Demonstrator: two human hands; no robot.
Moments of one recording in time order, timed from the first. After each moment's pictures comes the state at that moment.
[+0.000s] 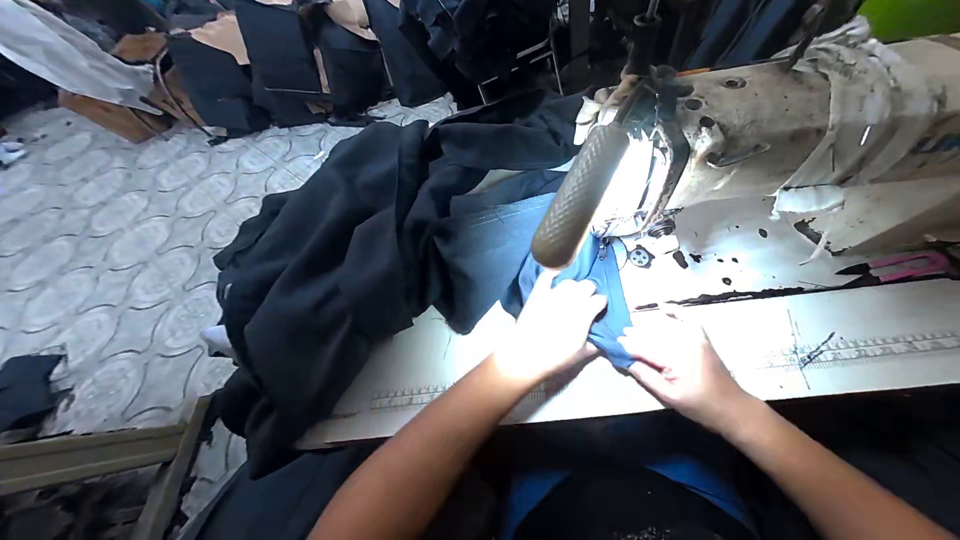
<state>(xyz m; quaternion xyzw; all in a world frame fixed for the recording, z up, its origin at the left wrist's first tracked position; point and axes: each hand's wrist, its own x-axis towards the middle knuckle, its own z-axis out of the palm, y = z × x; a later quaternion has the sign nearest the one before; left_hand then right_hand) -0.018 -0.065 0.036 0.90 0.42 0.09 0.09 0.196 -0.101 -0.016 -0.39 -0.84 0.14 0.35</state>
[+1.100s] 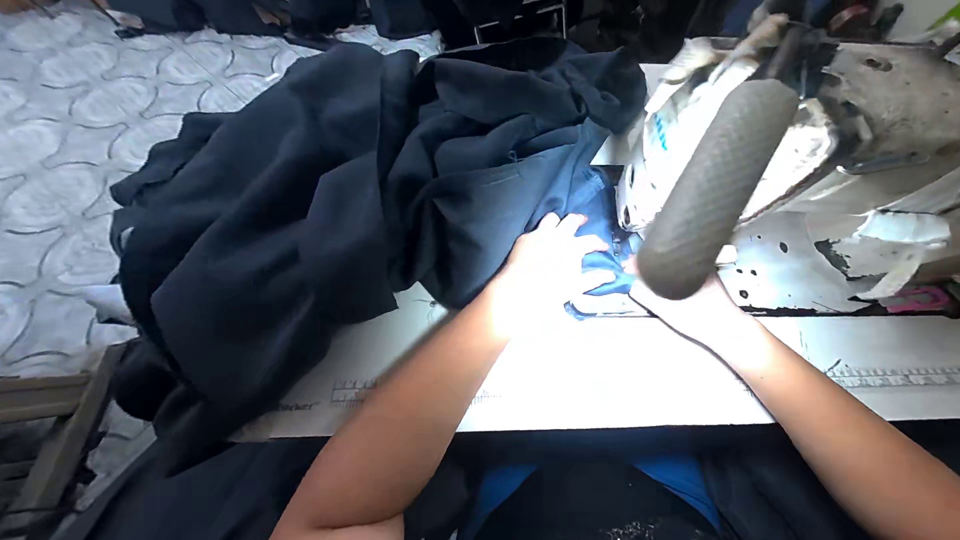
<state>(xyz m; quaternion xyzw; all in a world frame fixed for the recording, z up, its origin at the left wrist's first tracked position) -0.039 0.010 0.002 0.82 0.51 0.14 0.21 0.178 -0.012 0.023 -0.47 -0.85 0.19 0.17</state>
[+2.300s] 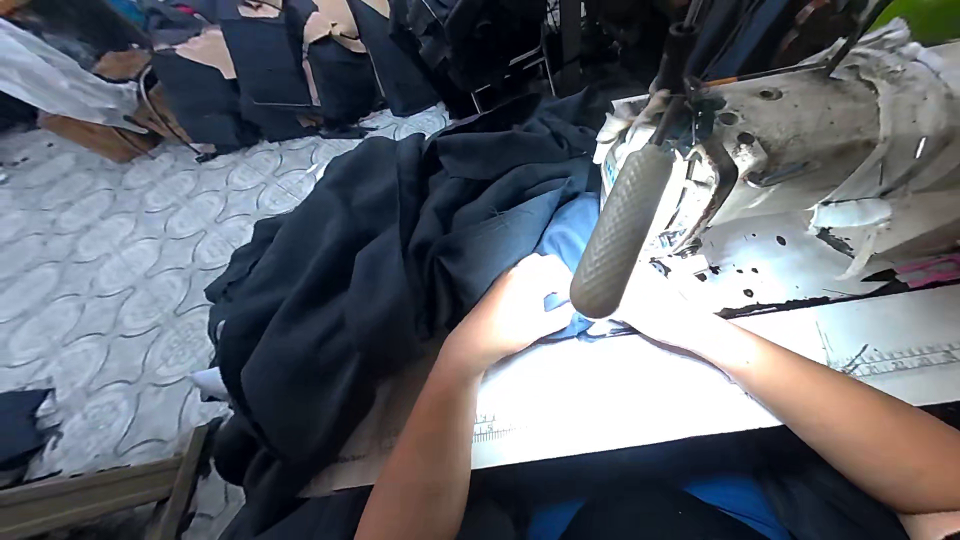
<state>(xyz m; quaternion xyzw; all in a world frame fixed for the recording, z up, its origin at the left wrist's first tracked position) -0.084 -0.014 0.043 0.84 0.38 0.28 0.27 0.138 -0.012 0.044 -0.40 -0.78 0.40 0.28</state>
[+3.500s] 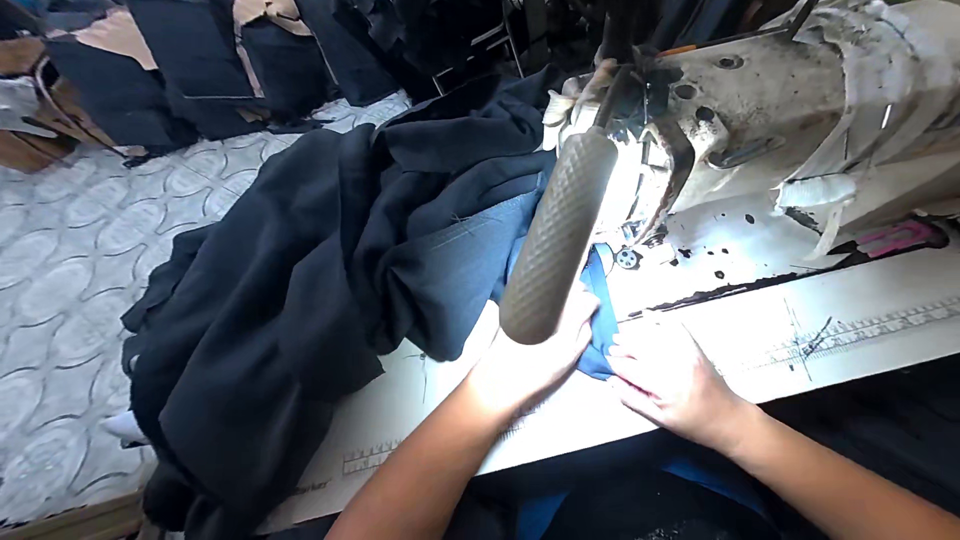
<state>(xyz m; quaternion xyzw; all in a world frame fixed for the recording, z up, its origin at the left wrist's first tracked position) -0.027 -0.041 0.025 0.91 0.39 0.14 0.09 0.182 -0.099 -0.021 -0.38 -0.87 0.00 0.32</state>
